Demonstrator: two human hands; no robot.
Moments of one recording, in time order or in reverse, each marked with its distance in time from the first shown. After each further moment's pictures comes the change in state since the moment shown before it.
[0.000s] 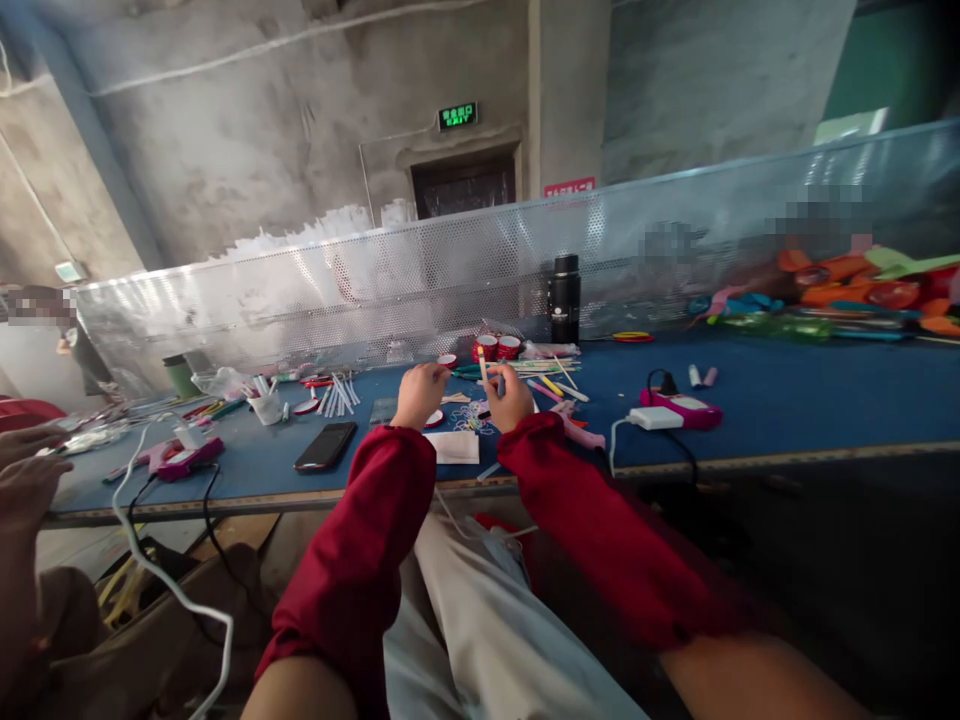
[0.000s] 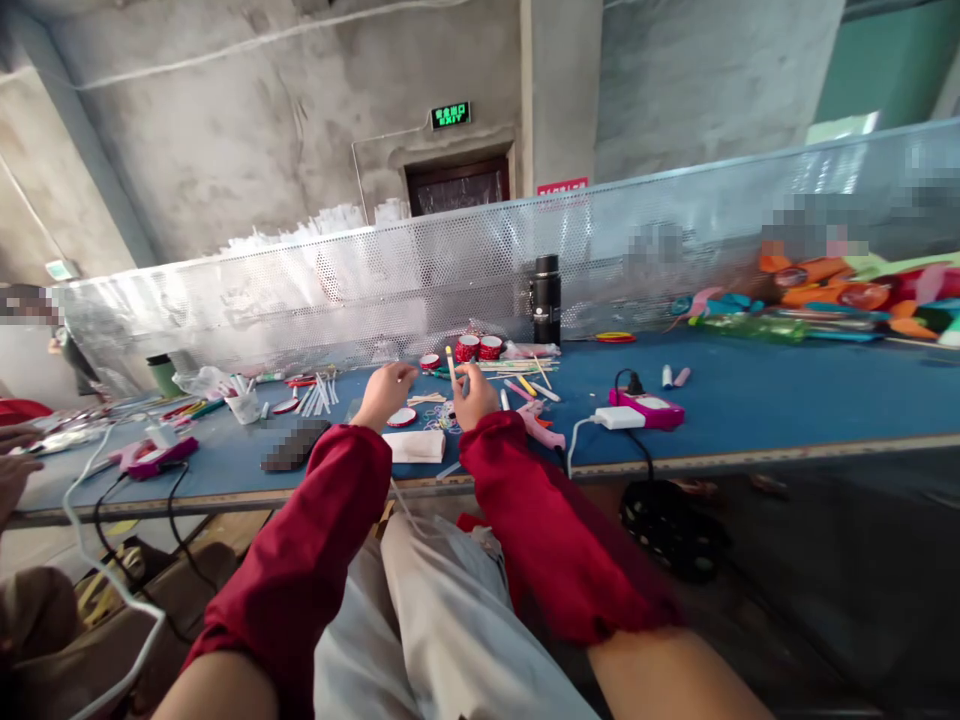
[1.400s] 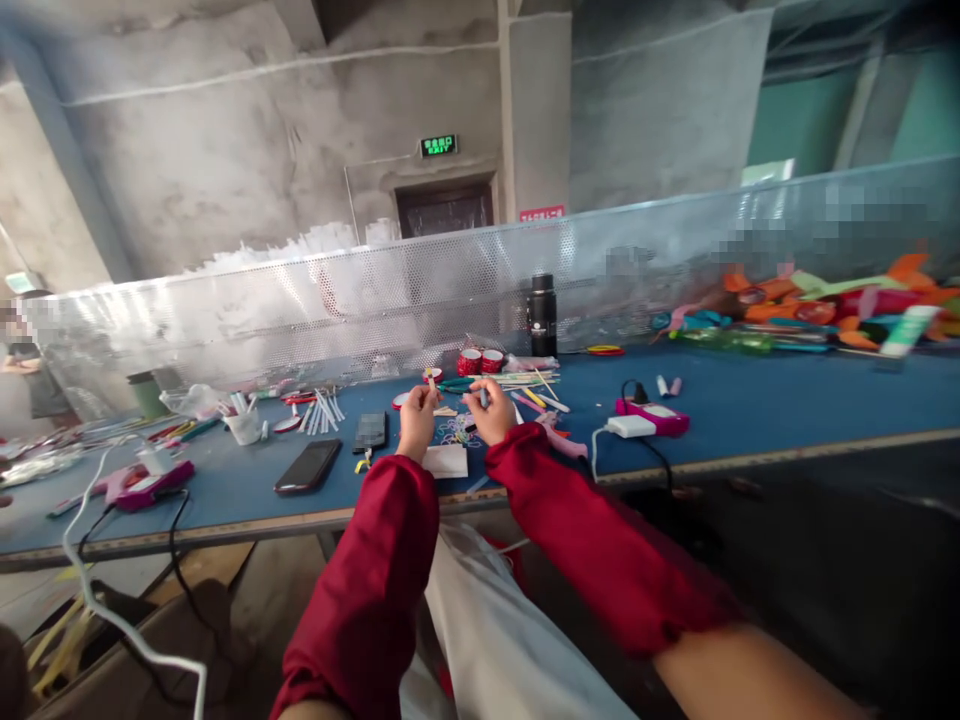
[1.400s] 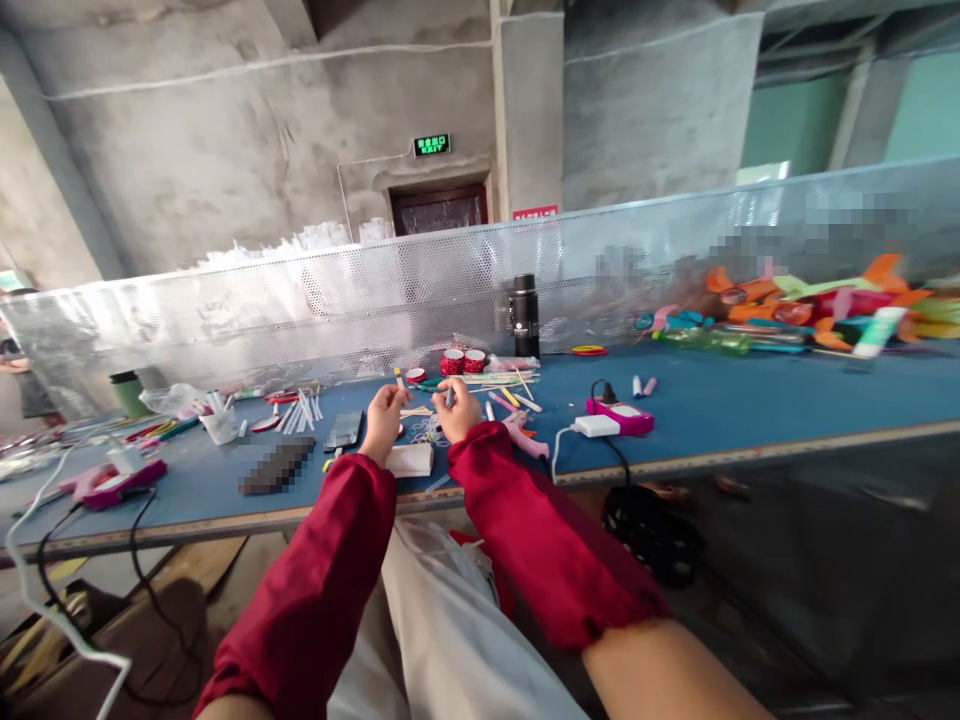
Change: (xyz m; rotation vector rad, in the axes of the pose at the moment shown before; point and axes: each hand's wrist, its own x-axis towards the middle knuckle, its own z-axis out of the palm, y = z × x) left_hand -0.018 -0.025 0.054 -0.630 0.141 -0.264; right_hand -0.002 -0.012 -0.001 0.135 -0.035 0.099
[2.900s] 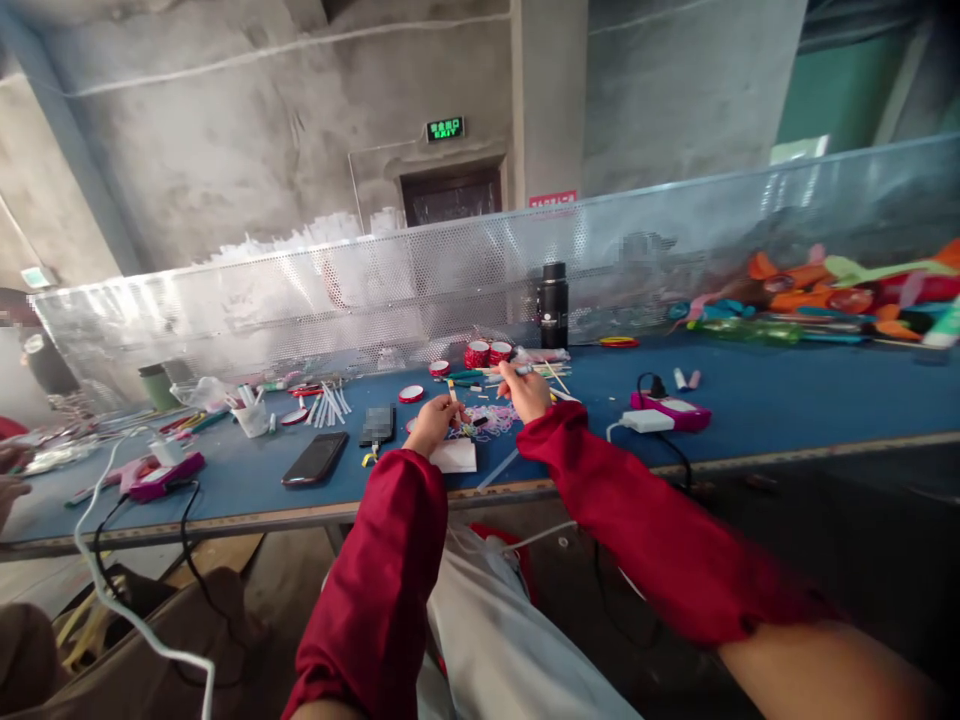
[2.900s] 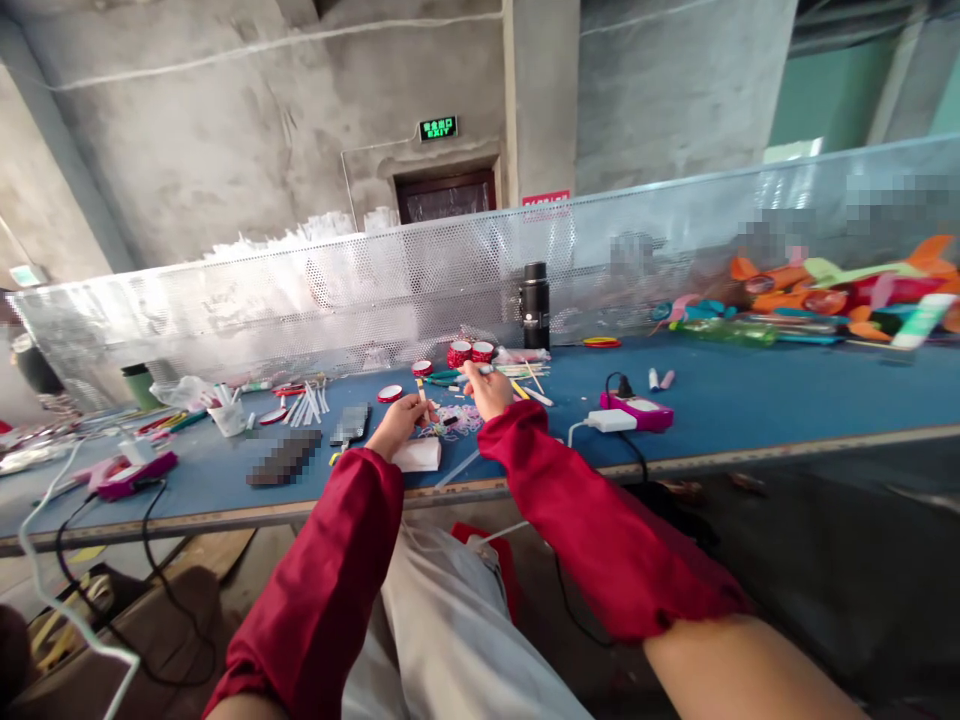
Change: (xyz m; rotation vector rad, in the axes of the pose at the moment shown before) left_hand -0.005 -0.012 0.006 -0.115 -0.405 -0.265; right_hand 0.035 0.014 -0.034 0.136 -0.040 0.158
